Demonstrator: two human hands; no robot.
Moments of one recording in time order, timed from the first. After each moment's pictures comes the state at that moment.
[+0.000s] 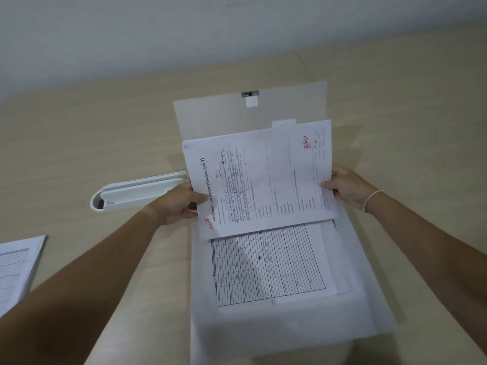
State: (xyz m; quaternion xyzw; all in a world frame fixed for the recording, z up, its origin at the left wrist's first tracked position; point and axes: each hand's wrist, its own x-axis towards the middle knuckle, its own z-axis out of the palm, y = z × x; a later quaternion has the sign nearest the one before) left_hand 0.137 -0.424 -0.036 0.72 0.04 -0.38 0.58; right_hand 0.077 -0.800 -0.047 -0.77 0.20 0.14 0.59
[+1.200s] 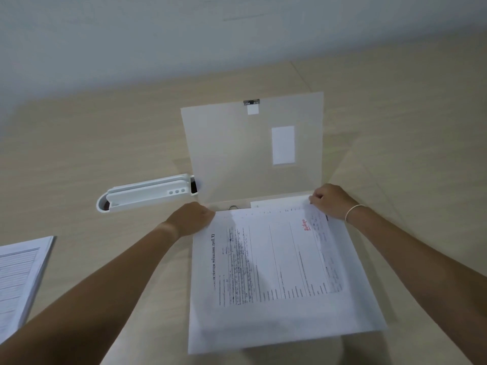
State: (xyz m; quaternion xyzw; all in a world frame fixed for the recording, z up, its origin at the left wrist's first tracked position) left_hand 0.097 -0.439 -0.042 0.94 -0.09 -0.27 0.19; right_hand 0.049 -0.775 -0.053 -0.94 0.14 0.13 0.30
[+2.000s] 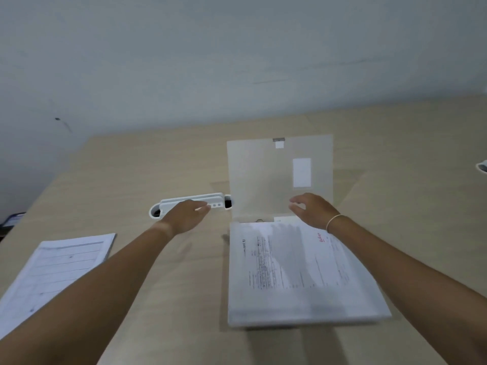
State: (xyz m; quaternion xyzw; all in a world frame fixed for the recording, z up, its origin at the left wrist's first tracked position) left_hand 0.054 -0.346 0.041 0.96 -0.10 -0.10 0.23; right_hand 0.004 -0.669 0.041 -0.96 0.03 0.08 0.26
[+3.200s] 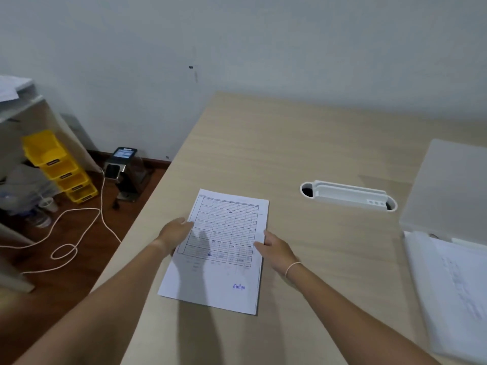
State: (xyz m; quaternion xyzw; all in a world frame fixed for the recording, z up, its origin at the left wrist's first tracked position) left_hand -0.016 0.110 -0.044 0.84 0.26 -0.16 0.45; right_hand -0.018 -0.147 -0.055 -0.85 0.04 0.26 0.45
